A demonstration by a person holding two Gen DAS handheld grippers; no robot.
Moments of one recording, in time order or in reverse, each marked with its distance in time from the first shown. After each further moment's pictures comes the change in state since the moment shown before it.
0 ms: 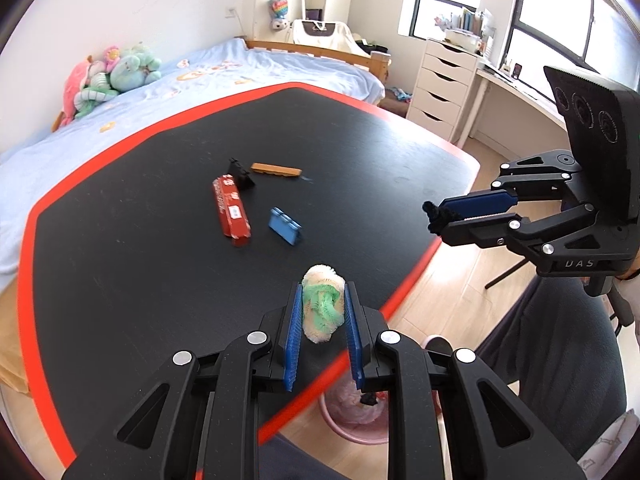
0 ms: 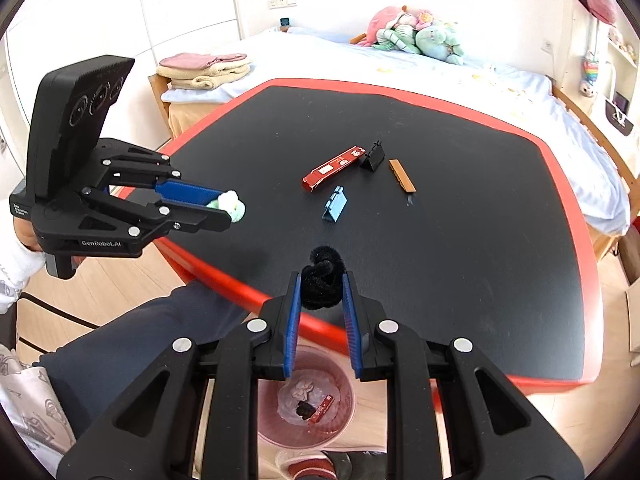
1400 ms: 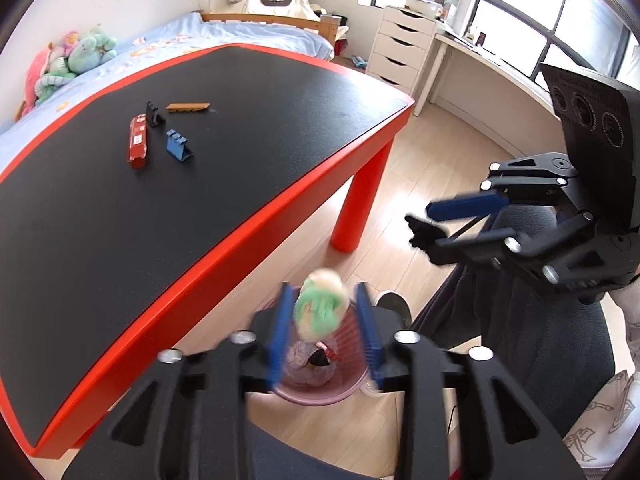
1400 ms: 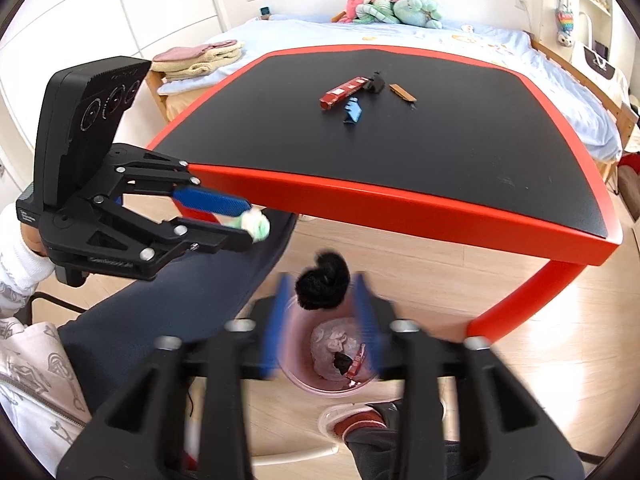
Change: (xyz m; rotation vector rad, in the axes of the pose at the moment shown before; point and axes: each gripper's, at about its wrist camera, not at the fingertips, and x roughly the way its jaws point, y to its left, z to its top) left arm 0.021 -0.061 -0.053 0.034 0.104 -0.115; right arm -0.018 0.025 -0.092 0.132 0.051 0.001
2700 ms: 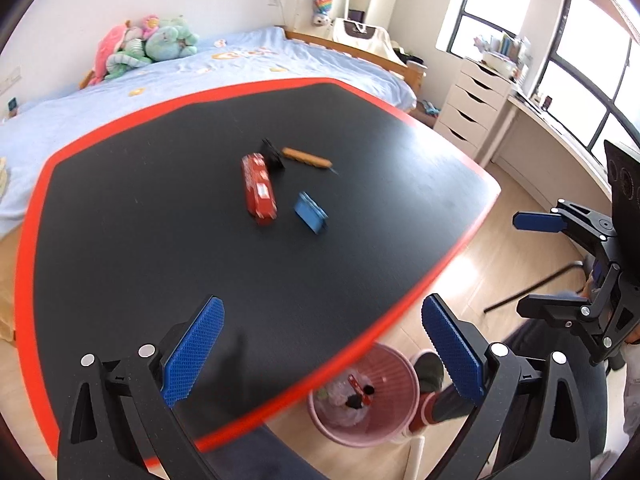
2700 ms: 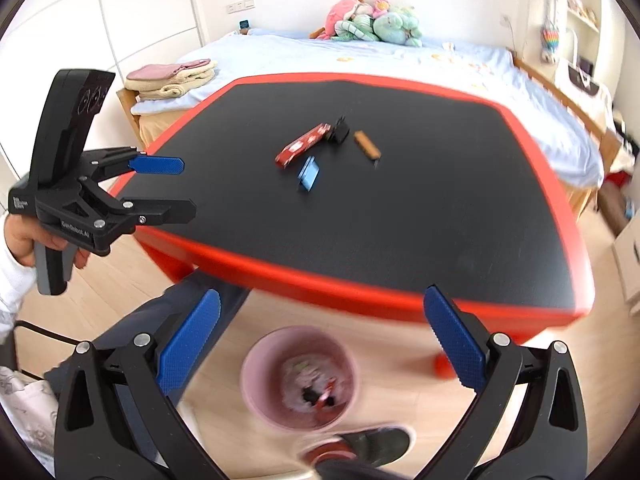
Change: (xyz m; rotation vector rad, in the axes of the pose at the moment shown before) left arm -0.031 0.082 0.049 -0.207 -0.117 0.145; right arm 0.000 -0.027 0.071 -0.018 -0.047 -0.087
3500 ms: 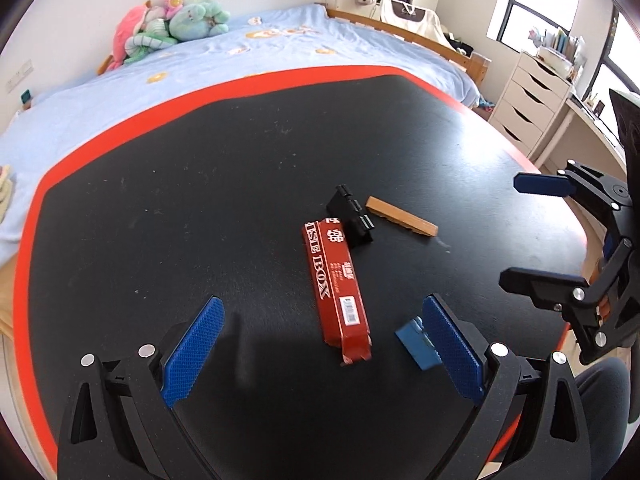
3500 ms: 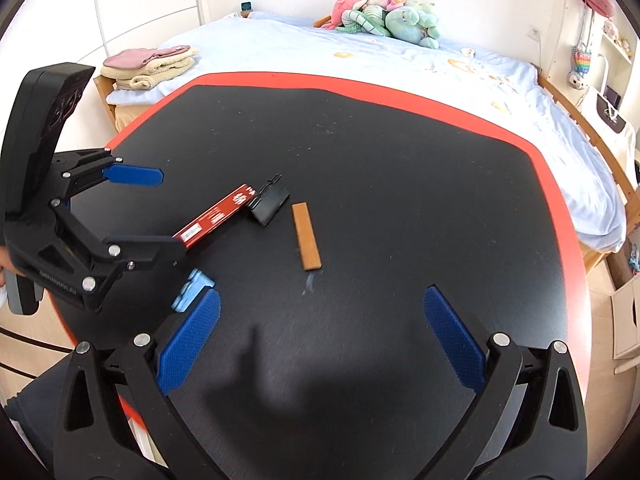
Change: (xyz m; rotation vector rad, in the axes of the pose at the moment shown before) left arm 0.091 0.047 0.077 -0.046 0.088 0.135; right arm 0.122 -0.073 0.114 -0.094 0.055 -0.002
